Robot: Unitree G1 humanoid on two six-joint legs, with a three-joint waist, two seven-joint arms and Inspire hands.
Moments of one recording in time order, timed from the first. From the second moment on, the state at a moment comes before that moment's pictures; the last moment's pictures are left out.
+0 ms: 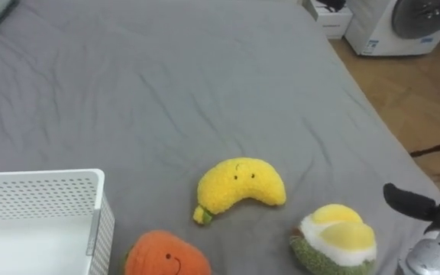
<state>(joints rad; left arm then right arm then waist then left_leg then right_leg) 0.25 0.20 0.22 1.08 -0.33 0.12 0.10 0.09 -0.31 -0.32 0.25 -0.05 0.10 -0.45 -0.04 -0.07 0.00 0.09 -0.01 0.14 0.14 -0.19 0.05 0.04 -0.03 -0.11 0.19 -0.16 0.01</state>
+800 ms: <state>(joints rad) 0.25 0.20 0.19 1.08 -0.31 0.11 0.08 0.06 -0.31 -0.13 0.43 -0.35 0.18 0.03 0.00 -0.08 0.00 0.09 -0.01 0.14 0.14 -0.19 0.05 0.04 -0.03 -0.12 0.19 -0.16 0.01</state>
